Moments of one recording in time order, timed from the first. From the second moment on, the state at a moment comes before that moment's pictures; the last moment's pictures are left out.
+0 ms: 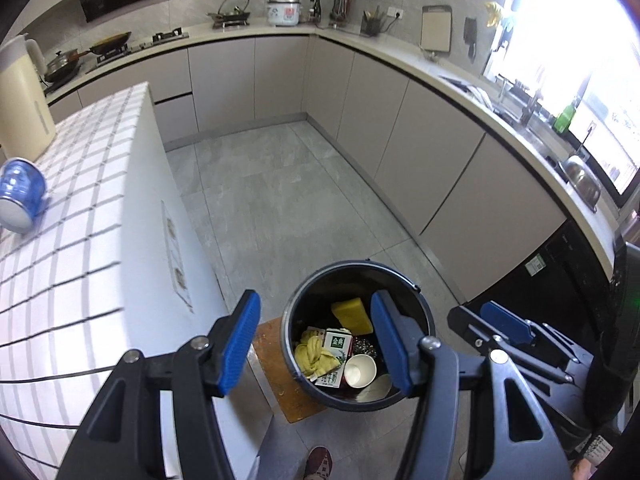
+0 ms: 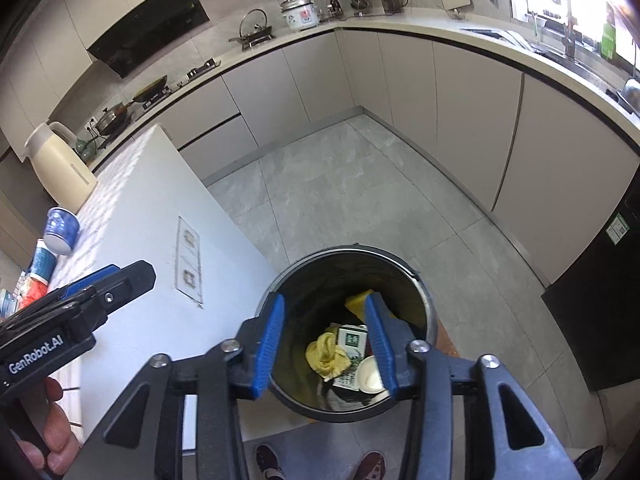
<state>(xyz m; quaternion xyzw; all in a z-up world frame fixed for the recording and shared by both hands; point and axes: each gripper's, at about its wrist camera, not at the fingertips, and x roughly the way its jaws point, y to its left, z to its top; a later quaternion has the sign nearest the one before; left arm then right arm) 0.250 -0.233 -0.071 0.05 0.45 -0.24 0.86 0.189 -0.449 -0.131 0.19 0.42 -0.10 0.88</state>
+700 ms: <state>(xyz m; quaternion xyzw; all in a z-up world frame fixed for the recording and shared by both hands) 0.263 -0.076 -0.028 0.02 0.42 -0.16 0.89 0.231 -0.281 -0.066 0.15 0.39 -0.02 0.91</state>
